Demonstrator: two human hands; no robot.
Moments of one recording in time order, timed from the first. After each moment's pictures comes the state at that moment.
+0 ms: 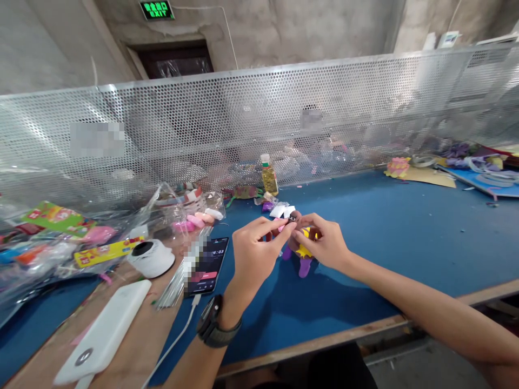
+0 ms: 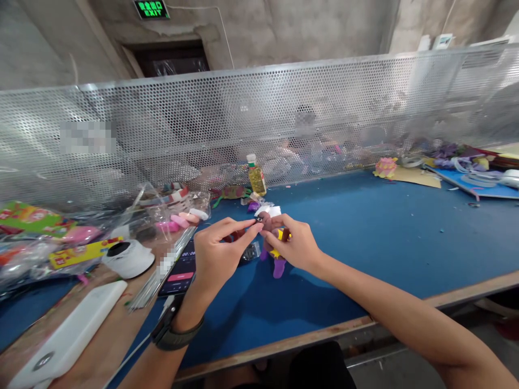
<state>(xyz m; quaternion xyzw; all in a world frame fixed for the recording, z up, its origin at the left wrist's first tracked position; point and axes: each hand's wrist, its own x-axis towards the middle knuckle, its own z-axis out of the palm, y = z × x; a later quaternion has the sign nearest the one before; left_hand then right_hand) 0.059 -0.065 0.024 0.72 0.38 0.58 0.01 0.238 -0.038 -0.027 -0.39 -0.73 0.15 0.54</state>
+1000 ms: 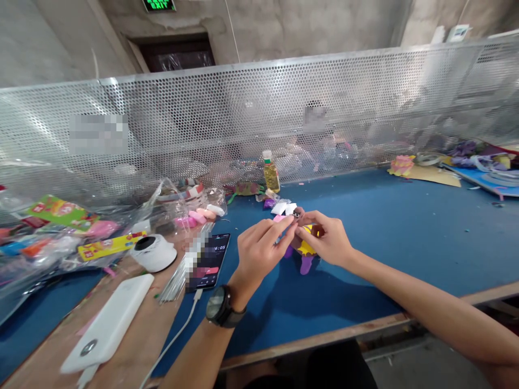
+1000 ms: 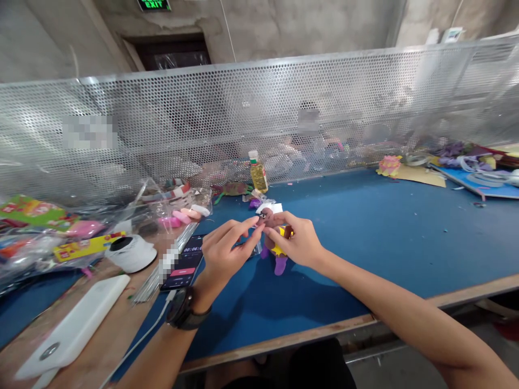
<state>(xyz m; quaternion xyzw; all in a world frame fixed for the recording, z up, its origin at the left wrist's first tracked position) 0.050 -0.046 0.000 0.76 0.25 0.54 -0.26 0.241 -0.038 -0.024 -0.37 -0.74 0.16 0.53</state>
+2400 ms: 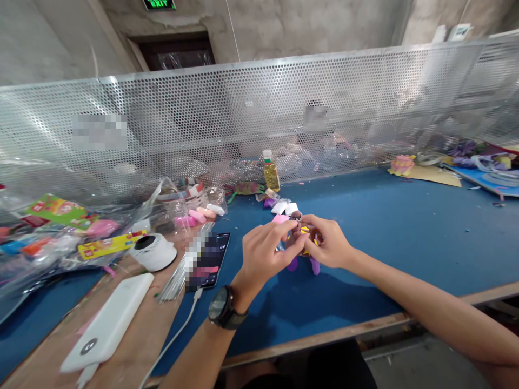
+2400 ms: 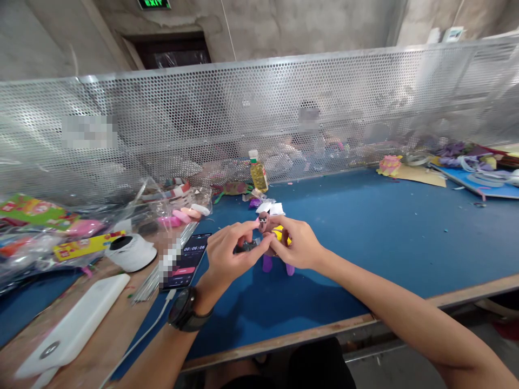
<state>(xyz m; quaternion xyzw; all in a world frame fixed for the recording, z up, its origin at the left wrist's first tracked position) 0.056 -0.051 -0.001 0.77 0.24 0.56 -0.21 0.247 -0.039 -0.023 -0.33 -0.81 0.11 0.47</state>
